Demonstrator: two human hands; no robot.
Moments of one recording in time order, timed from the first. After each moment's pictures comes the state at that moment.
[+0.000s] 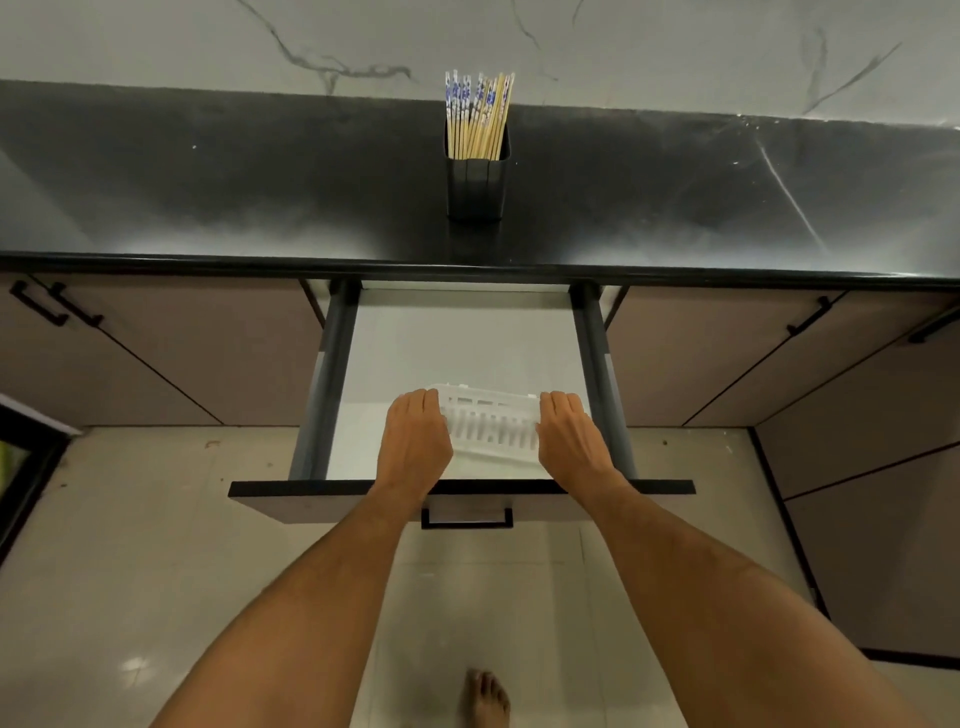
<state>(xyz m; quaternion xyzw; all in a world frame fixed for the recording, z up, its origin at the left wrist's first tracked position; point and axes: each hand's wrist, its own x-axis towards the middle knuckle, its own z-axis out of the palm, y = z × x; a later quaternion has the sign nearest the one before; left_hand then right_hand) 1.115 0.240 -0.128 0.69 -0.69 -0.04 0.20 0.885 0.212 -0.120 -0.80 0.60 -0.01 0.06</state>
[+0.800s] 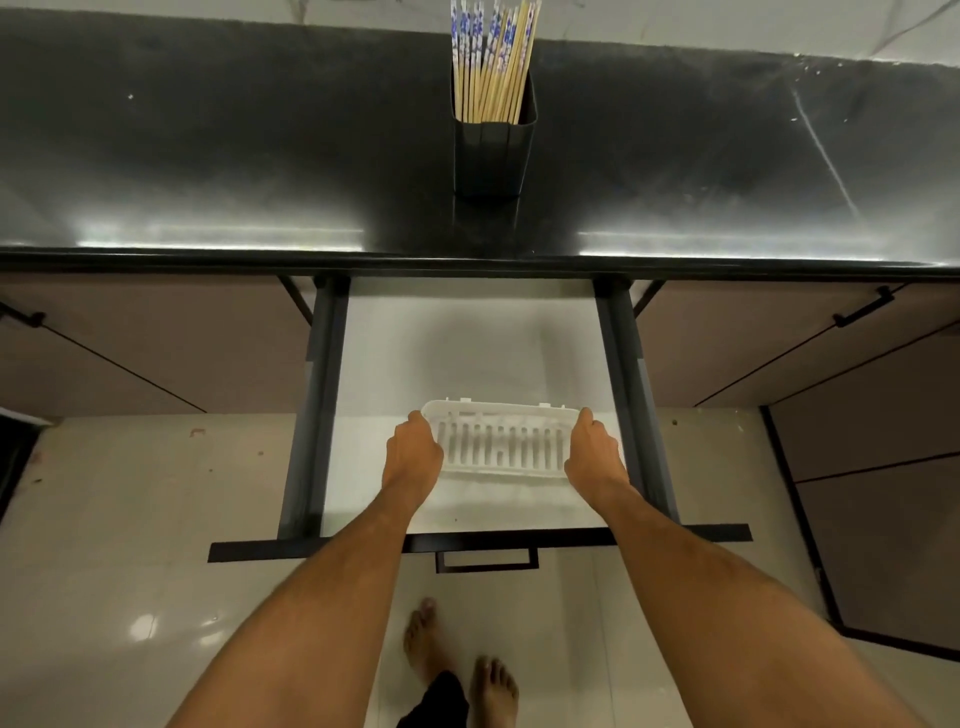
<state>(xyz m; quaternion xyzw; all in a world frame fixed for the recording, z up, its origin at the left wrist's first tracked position) 1.143 0.166 -0.196 0.79 -0.51 -0.32 0.10 0.897 0.157 -0.179 -0.60 0.75 0.01 0.26</state>
